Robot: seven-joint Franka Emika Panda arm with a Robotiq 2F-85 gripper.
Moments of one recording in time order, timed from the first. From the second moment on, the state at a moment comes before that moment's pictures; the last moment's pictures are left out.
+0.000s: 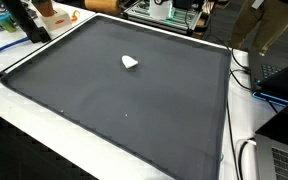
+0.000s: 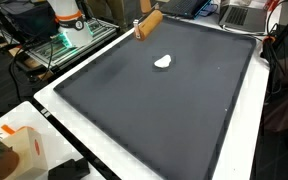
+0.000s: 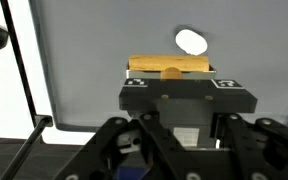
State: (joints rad) arm -0.04 -0.33 -0.05 -2.19 0.04 2.05 -0.21
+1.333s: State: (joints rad) arm -0.03 -0.42 0.10 -2.39 -0.02 2.26 0.29
